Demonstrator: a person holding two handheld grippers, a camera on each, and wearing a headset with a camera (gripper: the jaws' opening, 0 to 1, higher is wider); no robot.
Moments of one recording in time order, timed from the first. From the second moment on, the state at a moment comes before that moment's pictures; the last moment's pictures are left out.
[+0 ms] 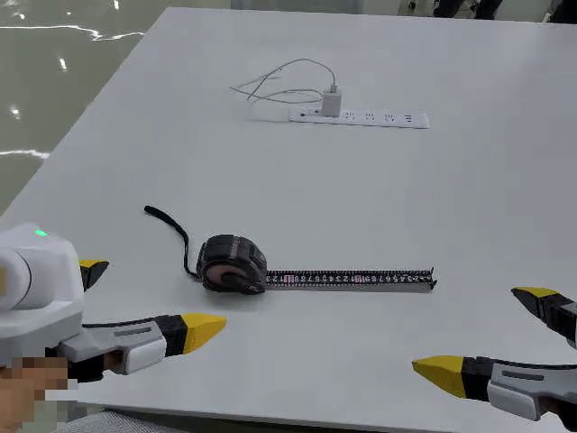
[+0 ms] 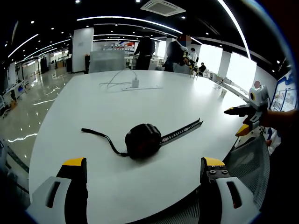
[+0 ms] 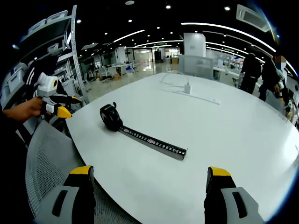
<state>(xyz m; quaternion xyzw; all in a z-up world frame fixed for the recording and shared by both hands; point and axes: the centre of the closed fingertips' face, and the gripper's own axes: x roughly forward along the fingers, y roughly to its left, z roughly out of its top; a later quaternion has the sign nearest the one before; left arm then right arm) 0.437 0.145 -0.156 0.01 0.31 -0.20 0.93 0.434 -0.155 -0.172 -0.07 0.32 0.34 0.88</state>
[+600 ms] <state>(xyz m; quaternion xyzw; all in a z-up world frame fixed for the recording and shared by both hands) 0.448 0.130 -0.157 0.01 0.30 -0.21 0.93 0.435 -0.152 -0.172 -0.07 0.32 0.34 0.88</state>
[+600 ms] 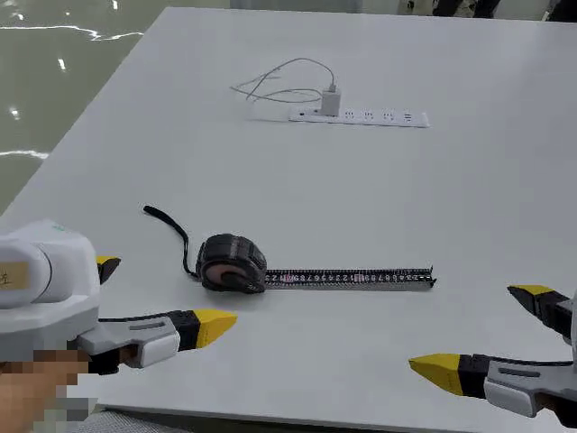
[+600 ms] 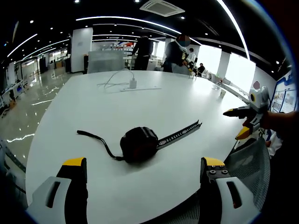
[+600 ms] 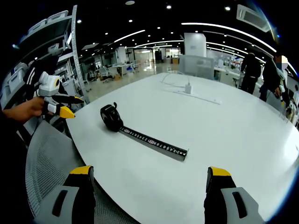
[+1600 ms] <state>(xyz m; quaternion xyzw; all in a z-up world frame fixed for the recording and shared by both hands) 0.515 0.108 -0.183 -0.02 0.29 -0.12 0.95 0.448 -0.149 -0.178 -0.07 0.32 0.34 0.88</state>
